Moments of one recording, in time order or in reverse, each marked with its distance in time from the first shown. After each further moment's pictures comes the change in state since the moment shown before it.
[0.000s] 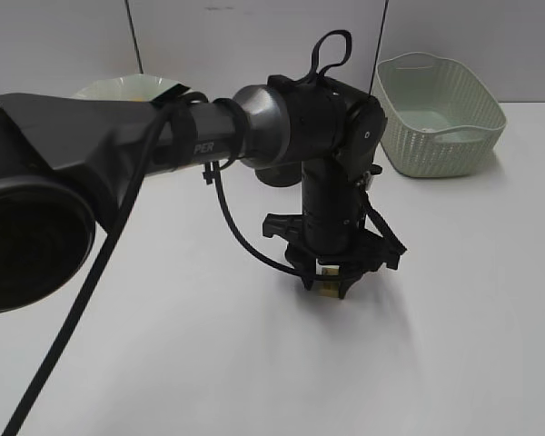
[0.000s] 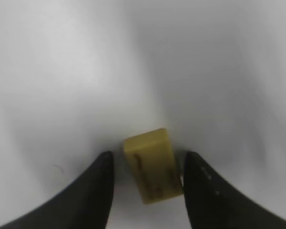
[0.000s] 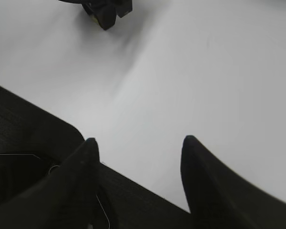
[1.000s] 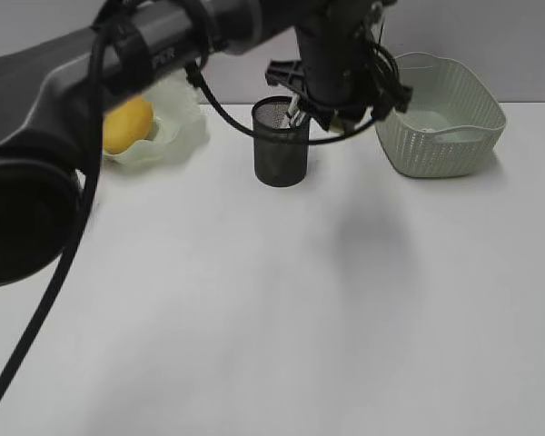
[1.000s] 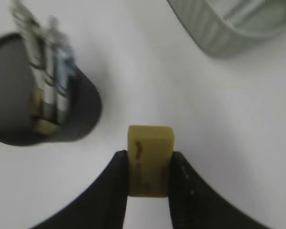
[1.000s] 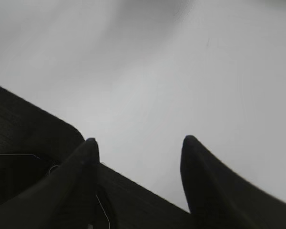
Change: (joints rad) left arm 0.051 -0.006 -0.440 0.207 0.034 0.078; right arm 0.000 0.000 0.000 0.000 -0.001 0.000
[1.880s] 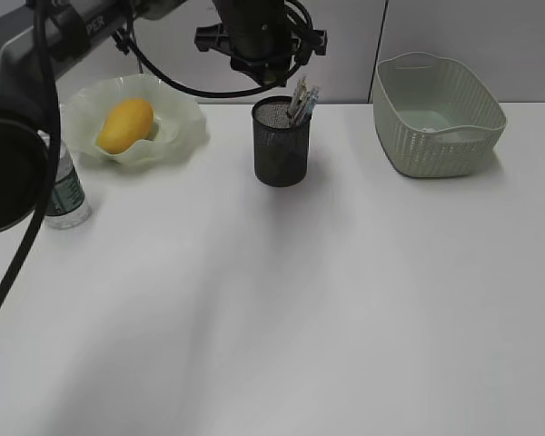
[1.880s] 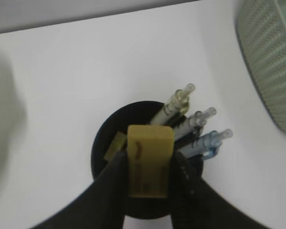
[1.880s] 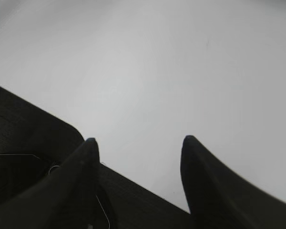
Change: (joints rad) left arm 0.207 0.031 -0.099 -0.041 -0.059 0.006; right arm 0.000 0.000 0.000 -0.001 0.000 0.000
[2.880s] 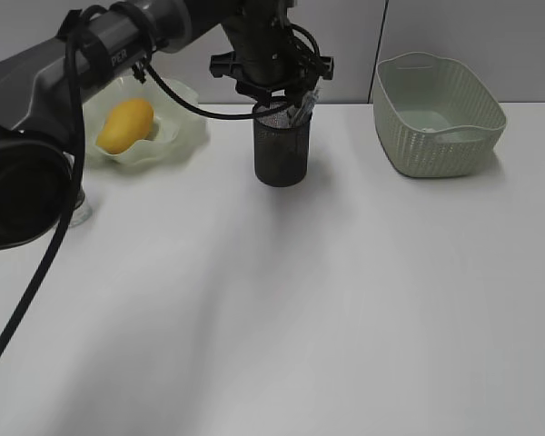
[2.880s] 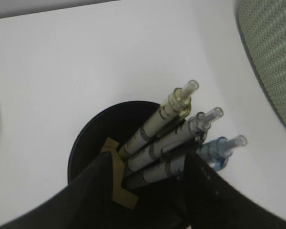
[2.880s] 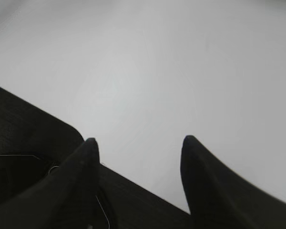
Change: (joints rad) left arm 0.000 0.068 0.000 -0.034 -0.074 0.000; right arm 0.000 0.000 0.000 -0.001 -0.002 0.000
